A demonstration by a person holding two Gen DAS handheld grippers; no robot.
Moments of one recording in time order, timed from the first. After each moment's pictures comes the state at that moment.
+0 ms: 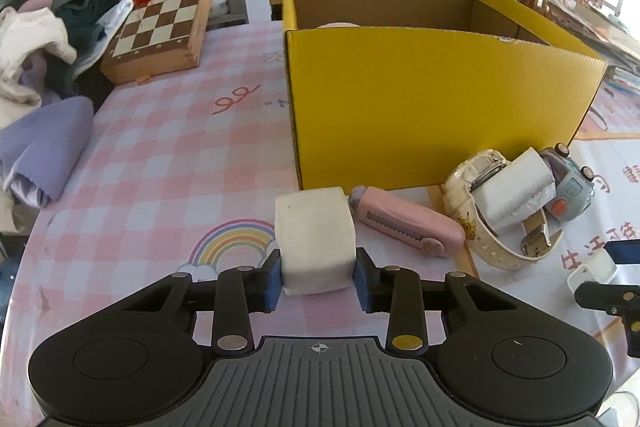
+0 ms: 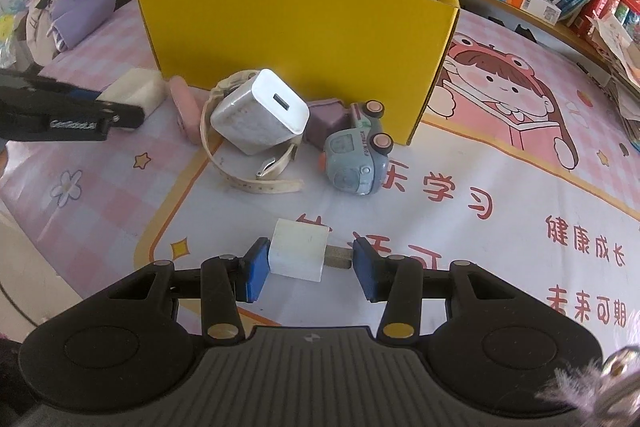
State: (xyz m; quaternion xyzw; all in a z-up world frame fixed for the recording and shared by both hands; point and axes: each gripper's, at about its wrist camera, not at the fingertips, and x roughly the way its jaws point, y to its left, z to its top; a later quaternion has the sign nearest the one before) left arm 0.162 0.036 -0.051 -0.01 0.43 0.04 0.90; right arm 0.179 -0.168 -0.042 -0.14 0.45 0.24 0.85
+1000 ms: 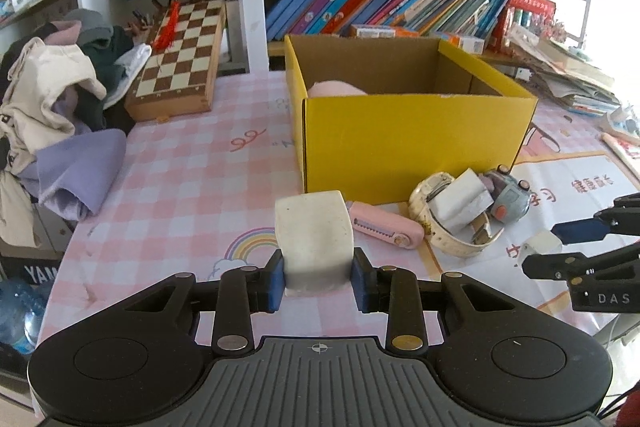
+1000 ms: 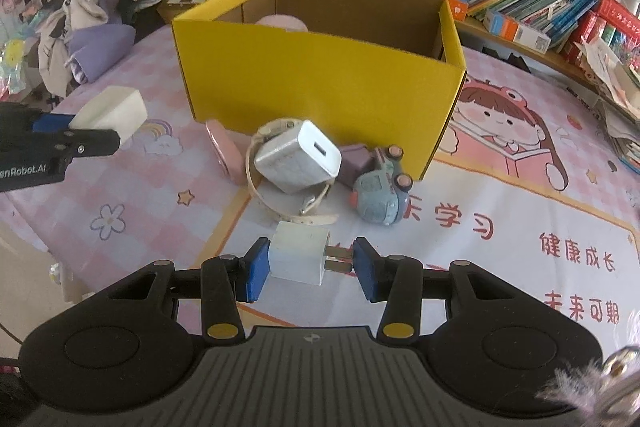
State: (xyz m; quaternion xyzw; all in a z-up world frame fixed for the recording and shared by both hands) left arm 0.102 0.043 -0.005 0.00 0.36 0.01 0.93; right arm 0.151 -0.150 -0.010 -0.12 0.41 0.24 0.87
